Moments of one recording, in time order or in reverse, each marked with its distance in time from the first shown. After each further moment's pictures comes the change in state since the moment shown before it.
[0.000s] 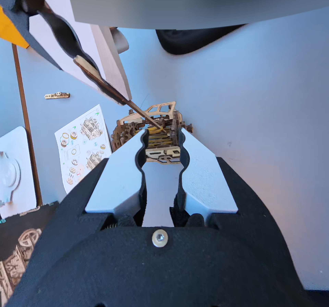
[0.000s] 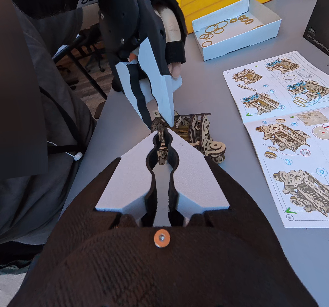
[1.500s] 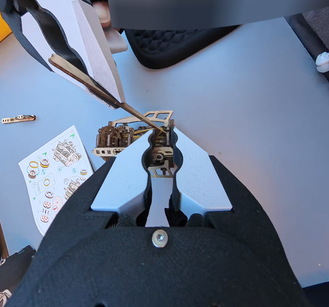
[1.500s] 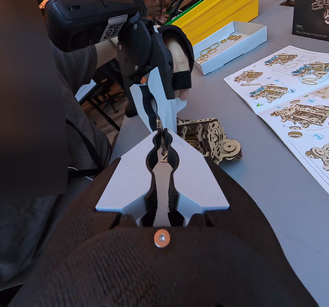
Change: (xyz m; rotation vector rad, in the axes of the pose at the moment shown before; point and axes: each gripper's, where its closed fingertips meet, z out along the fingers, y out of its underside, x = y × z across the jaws) left arm 0.012 -0.014 0.019 0.054 0.197 0.018; right arm -0.014 0.005 -0.011 0.212 -0.006 0.183
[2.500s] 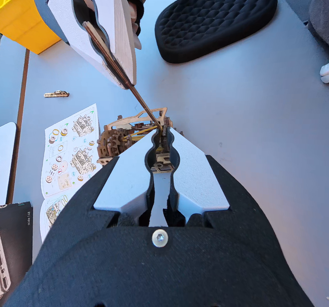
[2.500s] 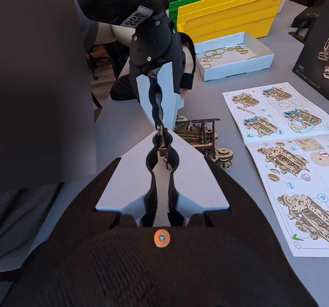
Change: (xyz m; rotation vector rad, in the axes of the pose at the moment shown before) left arm 0.005 0.024 -0.024 0.139 -0.223 -0.087; right arm -0.003 -0.009 0.029 -0.120 0.025 -0.299
